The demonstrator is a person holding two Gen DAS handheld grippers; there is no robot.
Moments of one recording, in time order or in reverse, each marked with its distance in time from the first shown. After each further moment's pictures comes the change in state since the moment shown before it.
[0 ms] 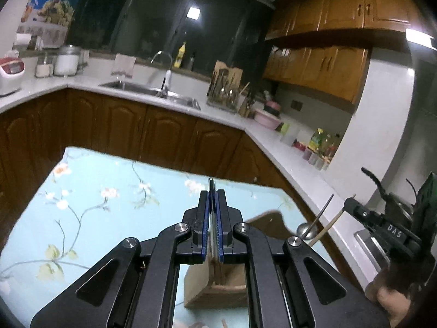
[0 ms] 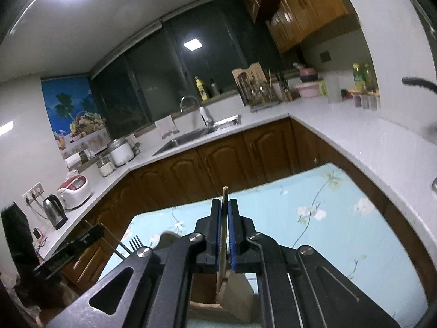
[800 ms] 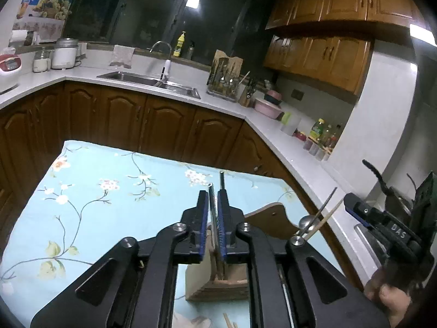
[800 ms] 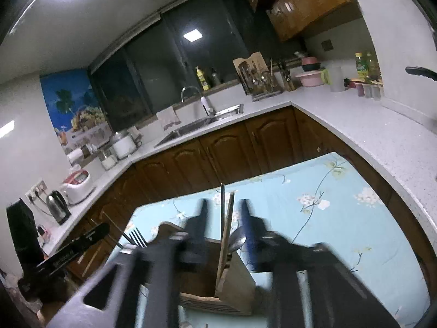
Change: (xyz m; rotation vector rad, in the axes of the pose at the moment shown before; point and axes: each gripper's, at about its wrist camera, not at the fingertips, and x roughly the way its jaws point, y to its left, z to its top) left arm 0.000 -0.002 0.009 0.001 0.050 -0.002; right arm 0.004 -0.005 0.002 0.020 0.042 0.024
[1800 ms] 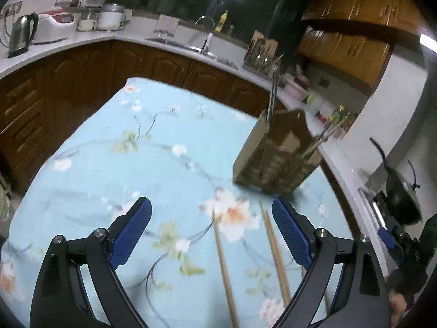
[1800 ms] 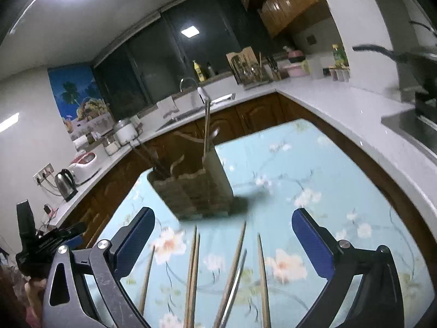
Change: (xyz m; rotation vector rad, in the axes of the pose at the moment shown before) left arm -0.149 0.056 -0.139 -0.139 0.136 0.132; right arm -0.152 -0.024 -0.122 0.002 0.048 -0.029
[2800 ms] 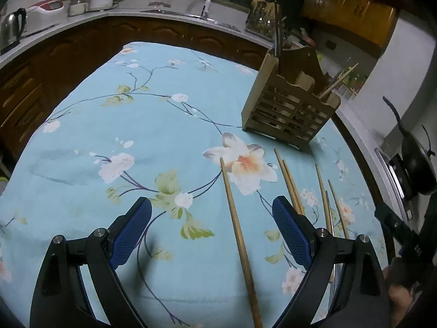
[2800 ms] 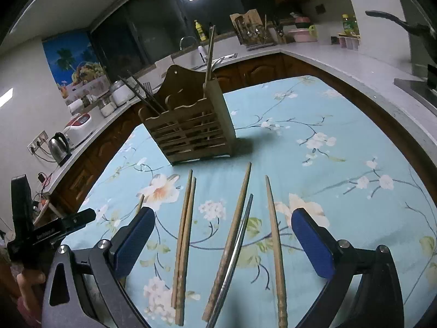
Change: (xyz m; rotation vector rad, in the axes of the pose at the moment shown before) left arm 0.039 -0.009 -0.042 0.069 0.172 0.053; right arm 0.042 0.011 -0.051 -0.045 0.196 -0.019
